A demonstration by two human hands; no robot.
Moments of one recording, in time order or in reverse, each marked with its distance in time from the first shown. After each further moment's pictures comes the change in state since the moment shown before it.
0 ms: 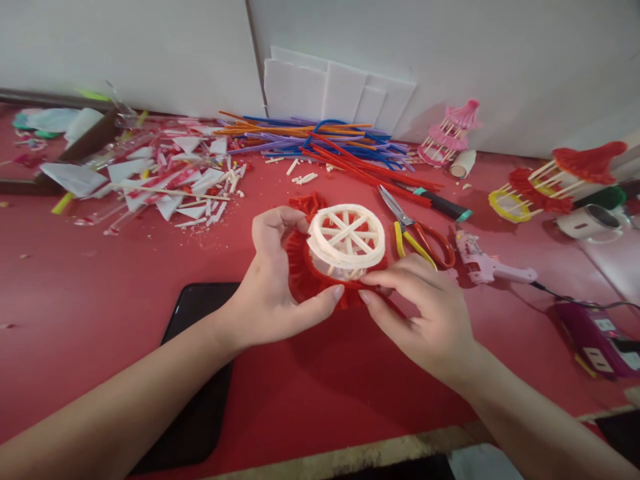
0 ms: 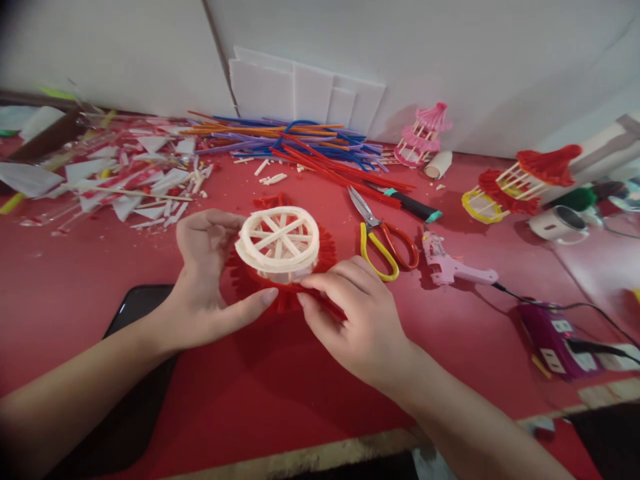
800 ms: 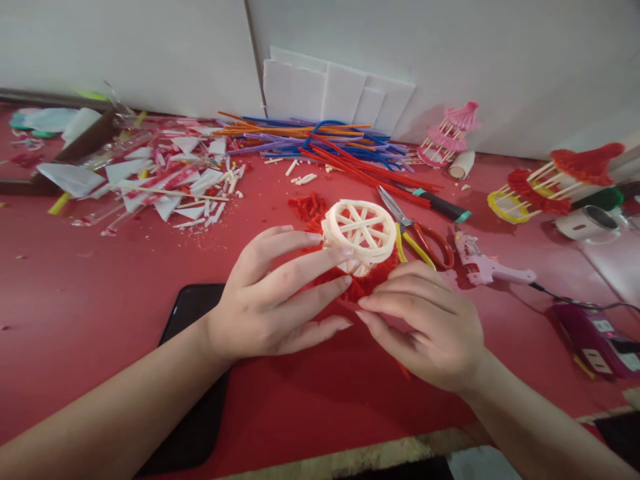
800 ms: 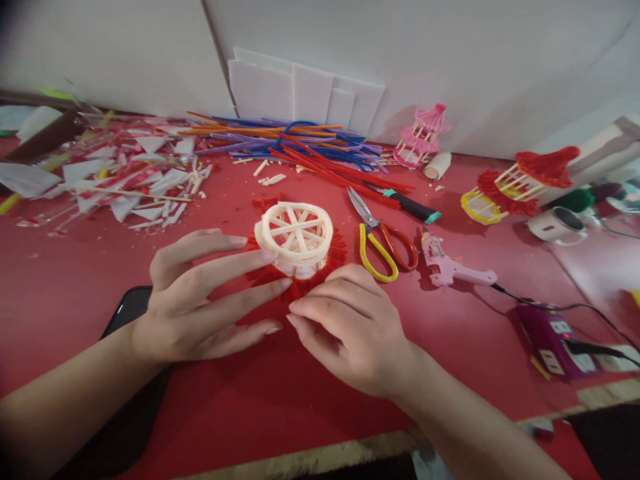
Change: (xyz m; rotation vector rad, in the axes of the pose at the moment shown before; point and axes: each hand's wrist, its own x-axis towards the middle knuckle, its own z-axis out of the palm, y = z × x) left_hand 0.003 0.012 -0.017 0.576 0.019 0.654; right_hand 0.005 -0.003 -0.009 0.041 -0.028 -0.240
